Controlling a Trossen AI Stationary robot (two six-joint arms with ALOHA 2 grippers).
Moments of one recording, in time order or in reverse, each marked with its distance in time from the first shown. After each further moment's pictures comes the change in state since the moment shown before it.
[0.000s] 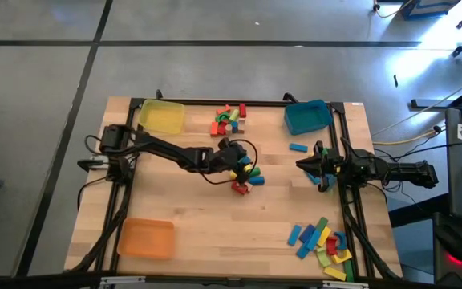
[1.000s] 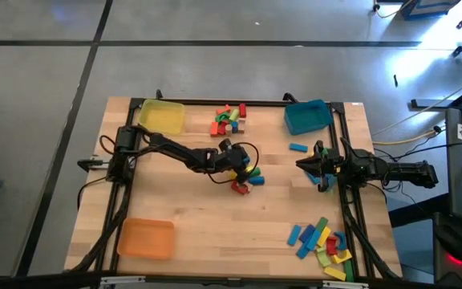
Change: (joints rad) left arm 0.042 0.130 -0.001 0.037 0.011 0.064; right arm 0.000 0.000 0.000 -0.001 0.005 -0.014
